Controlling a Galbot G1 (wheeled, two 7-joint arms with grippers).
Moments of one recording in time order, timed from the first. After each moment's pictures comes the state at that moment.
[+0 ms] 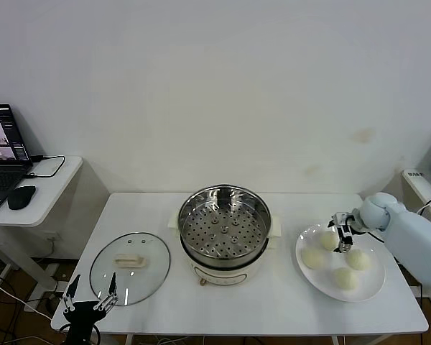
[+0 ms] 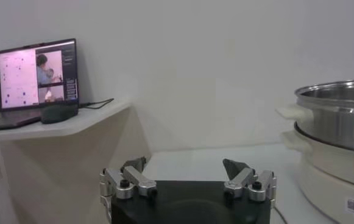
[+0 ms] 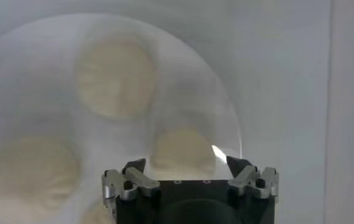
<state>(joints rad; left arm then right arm) 1.81 -1.30 -0.68 -2.07 -0.19 -0.09 -0.15 -0.20 0.74 -0.52 1.01 -0.31 -0.09 -0.98</state>
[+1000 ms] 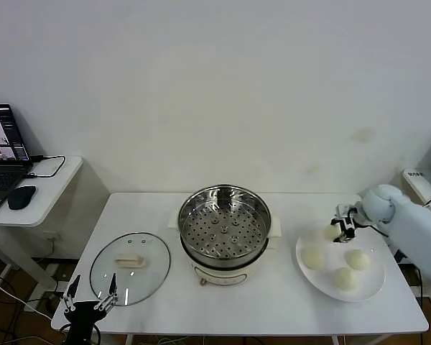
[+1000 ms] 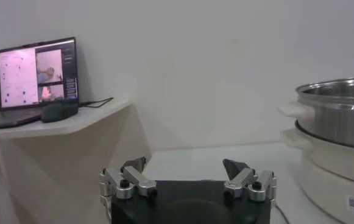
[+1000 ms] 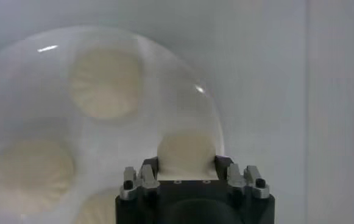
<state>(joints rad) 1.80 -1.29 -0.67 -2.06 -0.19 -0.09 -0.15 -0.01 0.60 -0.66 1.19 -0.14 -0.14 -0.98</state>
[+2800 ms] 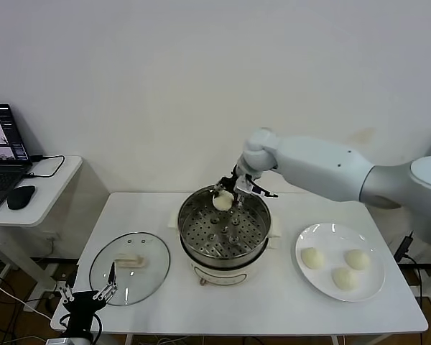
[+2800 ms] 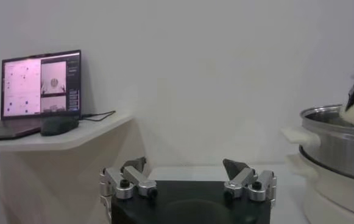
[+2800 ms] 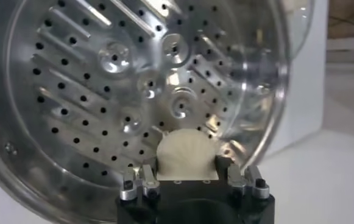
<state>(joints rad) 1.76 -1.31 -0.67 -2.09 -0.21 -0.09 -0.16 0.47 1.22 -1.31 1.08 -0.28 0.51 -0.79</state>
